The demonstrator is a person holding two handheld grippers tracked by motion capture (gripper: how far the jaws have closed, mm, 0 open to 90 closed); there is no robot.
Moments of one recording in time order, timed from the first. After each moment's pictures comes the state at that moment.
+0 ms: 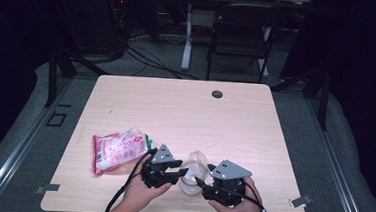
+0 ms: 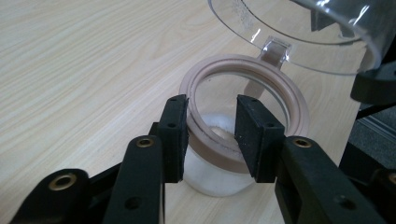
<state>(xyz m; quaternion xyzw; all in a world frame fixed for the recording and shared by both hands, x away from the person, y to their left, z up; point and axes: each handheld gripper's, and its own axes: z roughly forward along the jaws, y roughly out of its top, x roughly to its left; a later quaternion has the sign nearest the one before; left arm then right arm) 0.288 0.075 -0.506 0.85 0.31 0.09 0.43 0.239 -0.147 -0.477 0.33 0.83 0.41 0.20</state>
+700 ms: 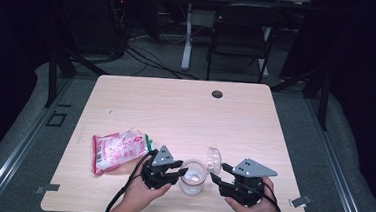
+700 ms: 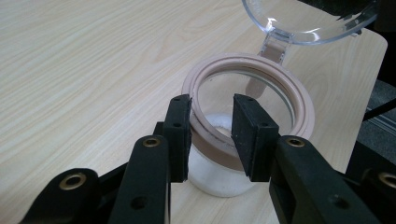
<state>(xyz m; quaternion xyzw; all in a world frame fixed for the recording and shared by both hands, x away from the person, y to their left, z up) 0.286 0.076 -0.508 0.85 0.30 0.10 0.43 0.239 -0.189 -0.474 0.38 0.79 0.44 0.19</state>
